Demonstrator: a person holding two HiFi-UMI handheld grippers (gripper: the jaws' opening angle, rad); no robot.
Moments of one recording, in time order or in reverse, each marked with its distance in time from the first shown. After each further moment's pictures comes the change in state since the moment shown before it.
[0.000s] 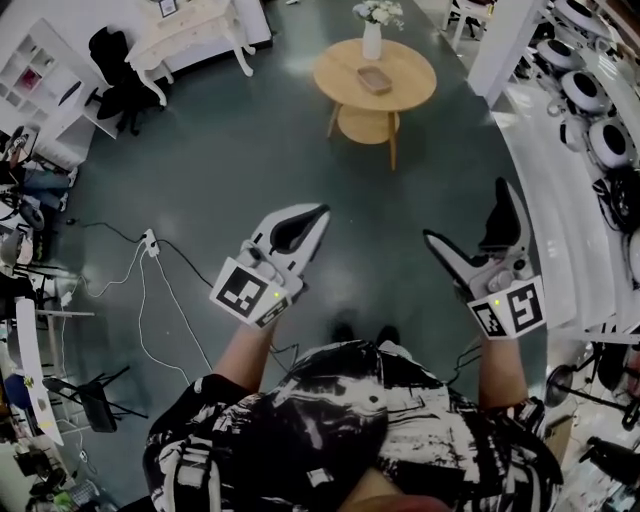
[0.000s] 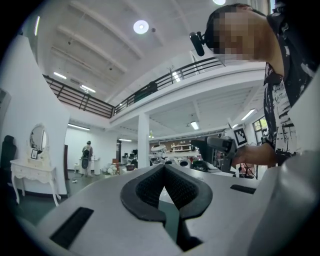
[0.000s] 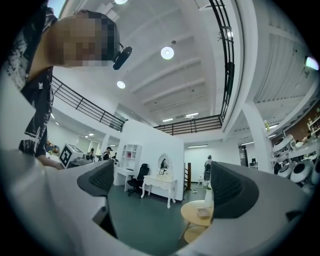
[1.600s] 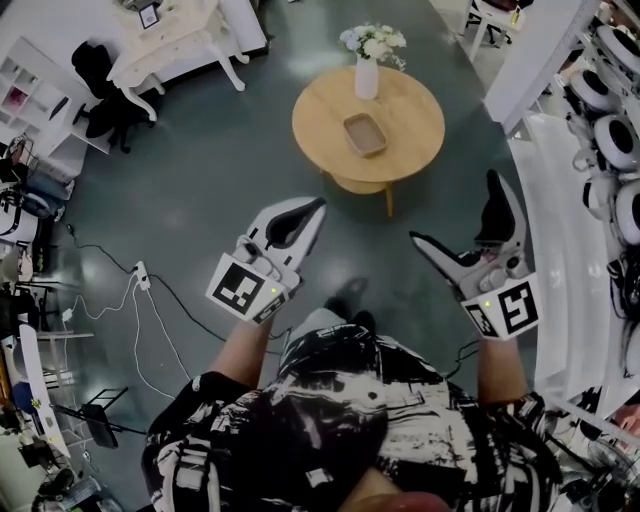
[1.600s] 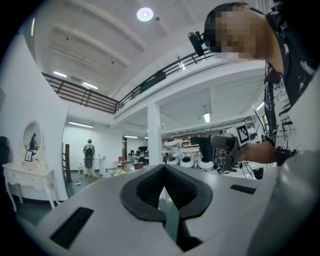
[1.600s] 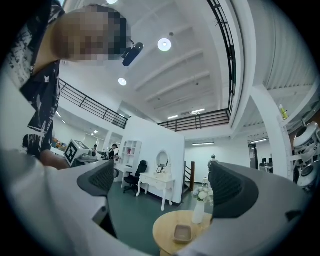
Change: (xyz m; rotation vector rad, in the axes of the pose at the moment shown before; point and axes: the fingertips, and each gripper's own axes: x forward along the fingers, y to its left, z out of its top) left arm 0.353 0.259 -0.058 0.019 0.044 0.055; right arm 0.268 -0.325 -0.125 -0.021 0.014 0.106
